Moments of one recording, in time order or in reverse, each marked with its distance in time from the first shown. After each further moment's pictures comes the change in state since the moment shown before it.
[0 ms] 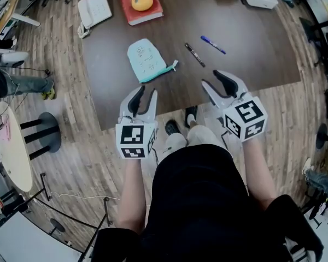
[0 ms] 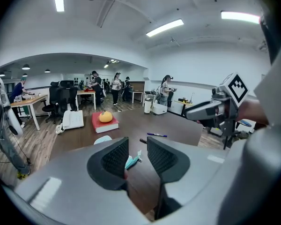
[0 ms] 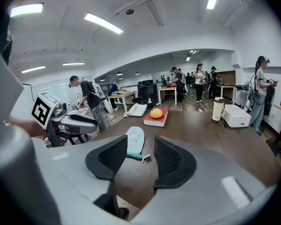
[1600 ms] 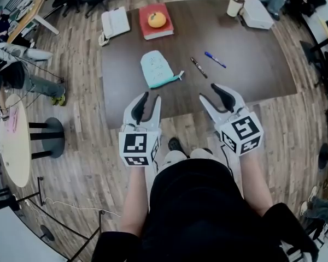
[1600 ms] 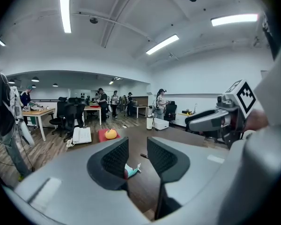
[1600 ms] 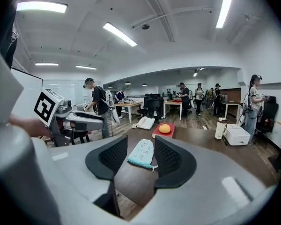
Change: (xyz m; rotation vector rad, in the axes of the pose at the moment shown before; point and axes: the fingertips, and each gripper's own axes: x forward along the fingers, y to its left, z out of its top) left arm -0.090 -0.025 0.038 0.026 -0.218 0.078; right arm -0.066 0.079 0.026 -0.128 -0.155 0.022
